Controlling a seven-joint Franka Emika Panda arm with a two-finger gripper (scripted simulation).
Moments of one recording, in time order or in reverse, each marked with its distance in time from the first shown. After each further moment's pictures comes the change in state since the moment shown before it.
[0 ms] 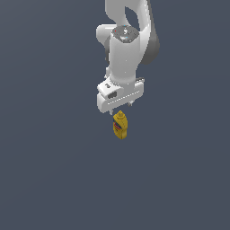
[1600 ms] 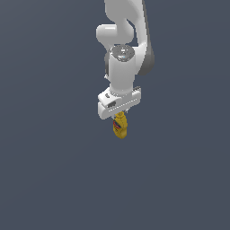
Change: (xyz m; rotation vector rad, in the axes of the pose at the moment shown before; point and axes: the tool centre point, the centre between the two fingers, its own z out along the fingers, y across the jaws) arm -0.005 0.001 0.047 0.003 -0.005 -0.005
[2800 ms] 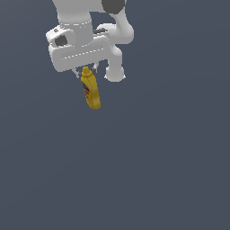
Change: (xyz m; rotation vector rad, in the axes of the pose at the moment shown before) arm -0.116 0.084 -0.183 0.004 0.003 0.001
